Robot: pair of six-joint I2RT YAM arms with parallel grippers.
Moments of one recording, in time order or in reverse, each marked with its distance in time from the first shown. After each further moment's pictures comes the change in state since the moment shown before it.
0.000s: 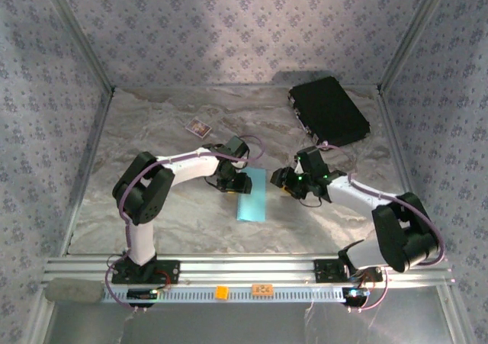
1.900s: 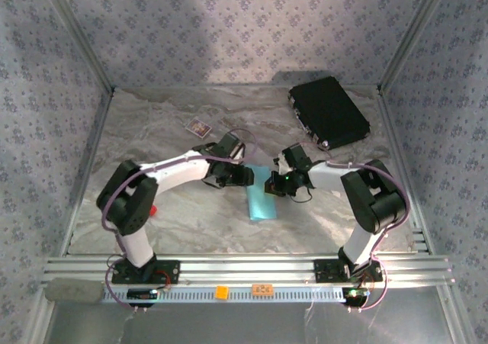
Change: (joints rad) left arm 0.000 -0.168 -0.080 0.133 -0.038 -0.126; right arm 0.017 0.322 0.158 -0.031 -0.155 -0.315
